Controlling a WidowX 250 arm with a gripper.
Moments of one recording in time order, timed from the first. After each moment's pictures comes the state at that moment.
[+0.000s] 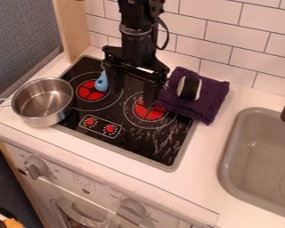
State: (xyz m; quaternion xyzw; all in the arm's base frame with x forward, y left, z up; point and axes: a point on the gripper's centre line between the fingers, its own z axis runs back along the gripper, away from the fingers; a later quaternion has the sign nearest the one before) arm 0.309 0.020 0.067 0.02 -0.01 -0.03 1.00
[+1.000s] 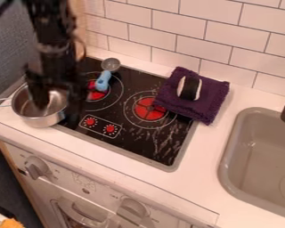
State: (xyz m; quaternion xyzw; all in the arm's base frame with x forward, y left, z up) arm 0.248 0.127 0.038 0.05 0.02 0.10 0.99
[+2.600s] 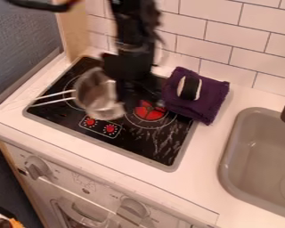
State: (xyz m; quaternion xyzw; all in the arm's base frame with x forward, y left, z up) arm 0.286 -0.009 0.067 0.05 -0.04 -0.15 0.99
